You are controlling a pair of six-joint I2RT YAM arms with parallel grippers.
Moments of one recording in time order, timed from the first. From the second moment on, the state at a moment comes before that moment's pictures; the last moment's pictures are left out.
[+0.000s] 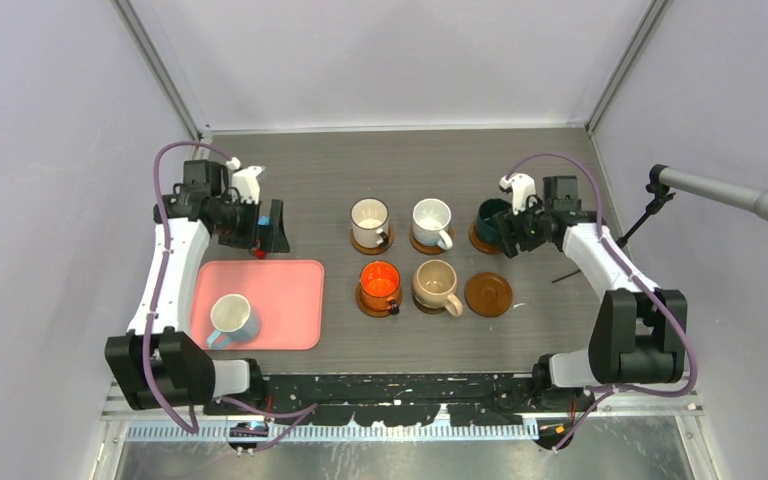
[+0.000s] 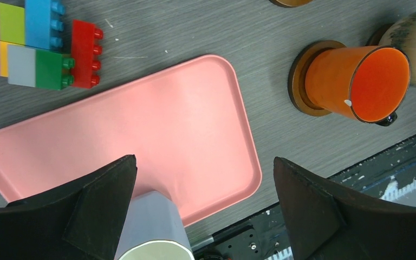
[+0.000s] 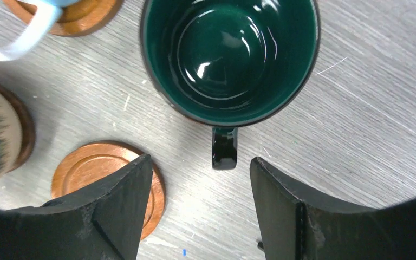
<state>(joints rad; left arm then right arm) 0.08 1.28 1.23 -1.01 0.43 0.21 -0.02 1.41 0.89 -0.43 -0.32 -0.45</state>
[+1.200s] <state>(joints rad) 1.00 1.41 1.23 -1.54 0.36 1.42 0.17 1.43 1.38 -0.84 -0.47 -0.26</state>
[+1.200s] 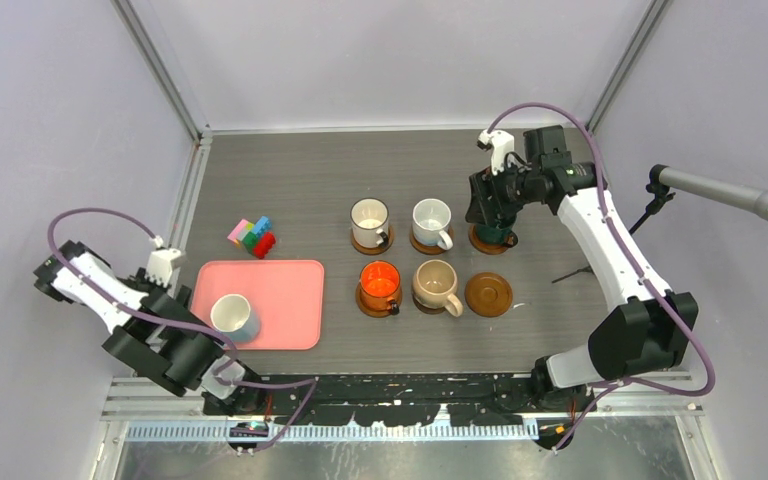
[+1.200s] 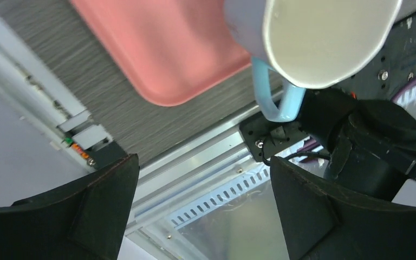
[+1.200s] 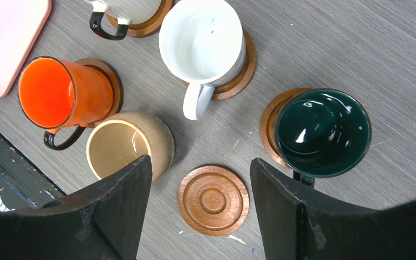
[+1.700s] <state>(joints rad) 0.99 1.27 0.95 -1.55 0.38 1.68 0.21 1.45 1.40 -0.85 -0.44 -0.23</state>
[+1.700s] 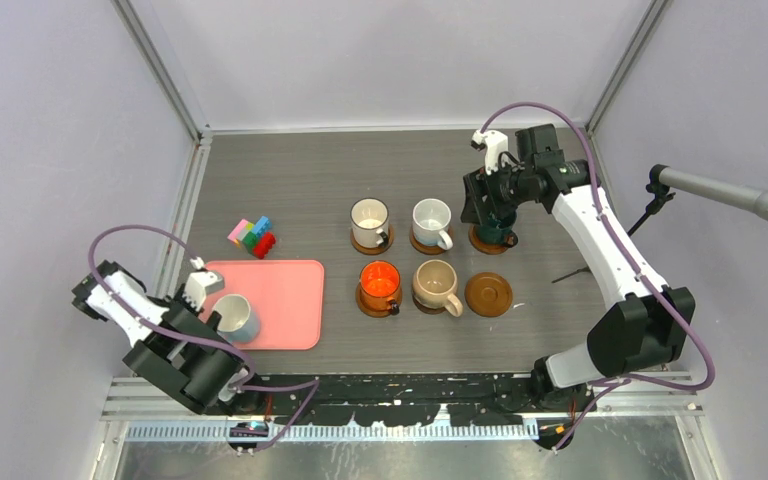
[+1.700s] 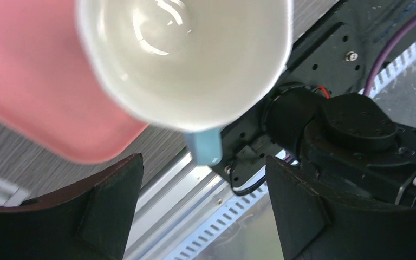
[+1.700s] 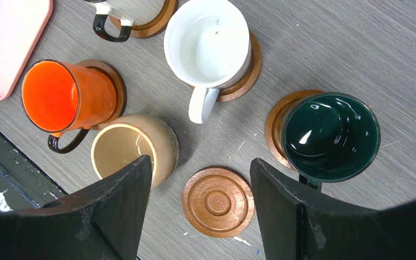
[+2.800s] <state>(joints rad) 0.56 1.26 0.86 -1.30 0.54 1.27 0.22 1.46 1.40 -0.85 -0.40 -0.23</state>
